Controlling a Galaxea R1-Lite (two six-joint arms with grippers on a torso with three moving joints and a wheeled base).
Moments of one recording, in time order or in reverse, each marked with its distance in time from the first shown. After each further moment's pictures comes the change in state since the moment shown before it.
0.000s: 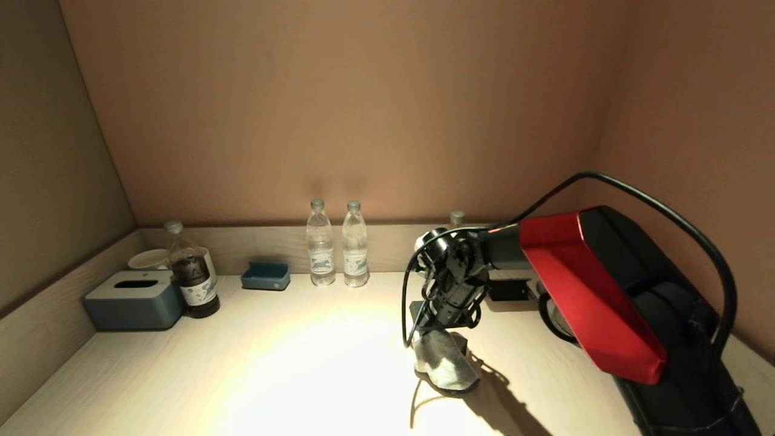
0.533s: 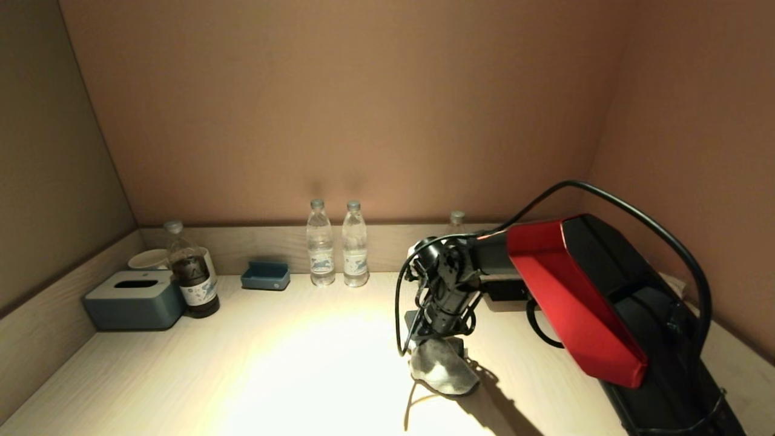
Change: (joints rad) left arm 0.000 0.000 -0.001 0.000 0.000 0.000; right arm 0.026 0.035 -0.022 0.037 -0.004 -0.018
